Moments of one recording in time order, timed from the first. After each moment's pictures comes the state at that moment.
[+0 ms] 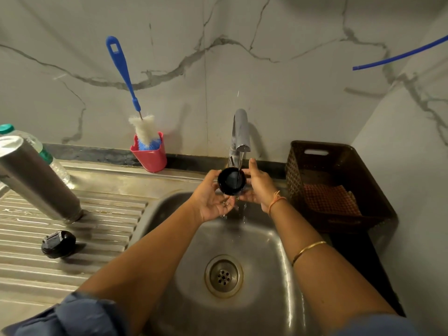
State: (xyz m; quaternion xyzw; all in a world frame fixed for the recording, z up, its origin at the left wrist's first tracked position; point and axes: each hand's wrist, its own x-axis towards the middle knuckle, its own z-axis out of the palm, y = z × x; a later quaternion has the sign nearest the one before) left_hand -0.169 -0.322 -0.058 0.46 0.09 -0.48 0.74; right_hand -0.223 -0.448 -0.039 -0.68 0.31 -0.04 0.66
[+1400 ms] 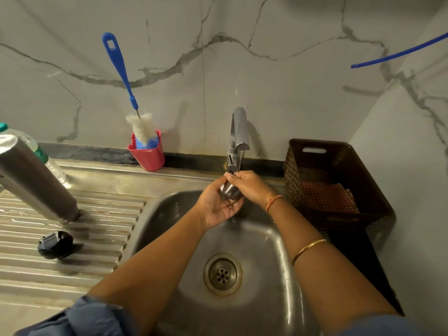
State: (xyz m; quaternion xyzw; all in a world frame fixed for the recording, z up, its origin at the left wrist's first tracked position) left_hand -0.184 -0.329 -0.066 0.42 0.10 -0.48 0.76; right_hand -0.227 -0.438 -0.032 -0.83 0.16 0.02 0.54
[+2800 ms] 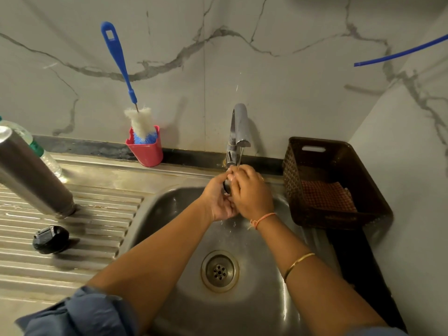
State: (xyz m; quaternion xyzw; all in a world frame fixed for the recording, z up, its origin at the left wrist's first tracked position) left_hand -0.187 -0.339 -0.055 0.47 0.13 -0.52 0.71; right_hand -0.238 -0.426 -0.071 -0.93 0.15 -0.23 0.23
